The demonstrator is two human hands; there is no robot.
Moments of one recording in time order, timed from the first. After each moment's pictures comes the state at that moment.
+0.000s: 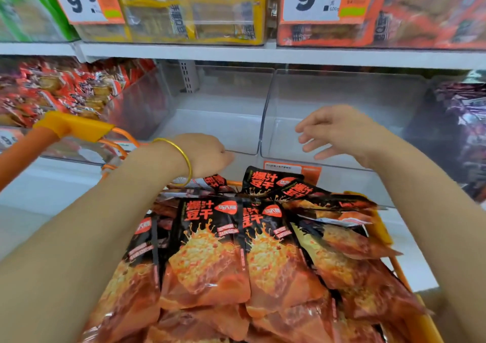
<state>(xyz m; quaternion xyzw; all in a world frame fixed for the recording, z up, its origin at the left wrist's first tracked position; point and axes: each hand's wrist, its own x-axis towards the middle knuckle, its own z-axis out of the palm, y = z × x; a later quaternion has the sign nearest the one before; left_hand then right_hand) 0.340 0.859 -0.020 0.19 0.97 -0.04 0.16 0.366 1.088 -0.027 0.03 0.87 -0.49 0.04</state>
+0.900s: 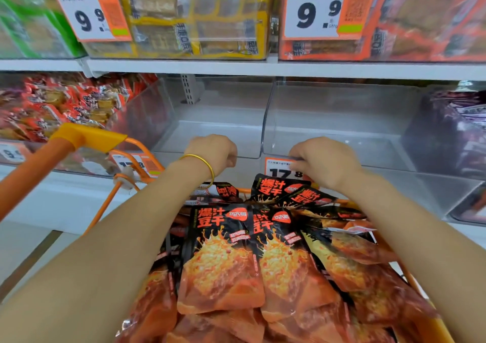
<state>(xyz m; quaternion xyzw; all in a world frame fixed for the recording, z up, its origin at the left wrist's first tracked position) 0.295 0.862 -0.052 0.22 0.97 -0.04 0.02 0.357 1.069 -0.061 -0.09 0.99 -0.03 -0.07</state>
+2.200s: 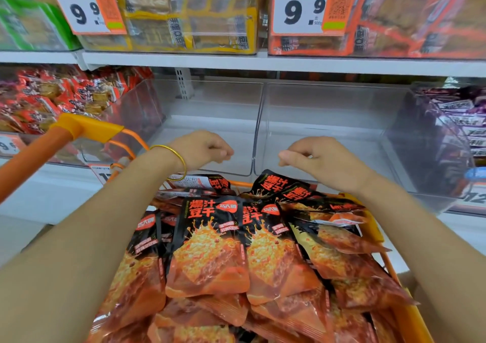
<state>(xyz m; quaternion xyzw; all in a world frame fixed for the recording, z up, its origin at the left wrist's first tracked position) 0.315 0.842 -0.045 0.23 0.92 0.28 0.14 0.402 1.074 -0.046 -0.12 0.94 -0.32 -0.04</state>
